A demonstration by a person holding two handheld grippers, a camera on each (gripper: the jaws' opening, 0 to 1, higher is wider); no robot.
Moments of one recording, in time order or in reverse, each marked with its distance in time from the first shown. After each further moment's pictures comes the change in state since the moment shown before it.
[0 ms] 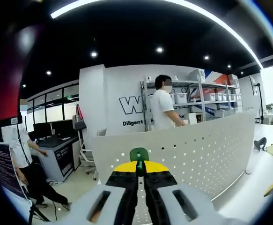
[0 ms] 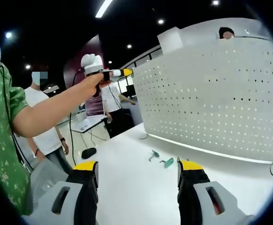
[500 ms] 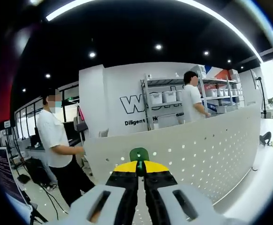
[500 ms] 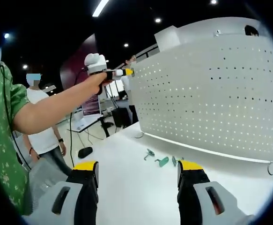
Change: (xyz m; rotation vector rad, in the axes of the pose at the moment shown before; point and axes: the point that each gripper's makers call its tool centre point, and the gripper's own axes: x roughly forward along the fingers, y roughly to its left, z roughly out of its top) left arm 0.027 0.003 -0.006 0.034 0.003 0.020; right arm -0.002 -0.012 0.001 0.006 0.007 -0.025
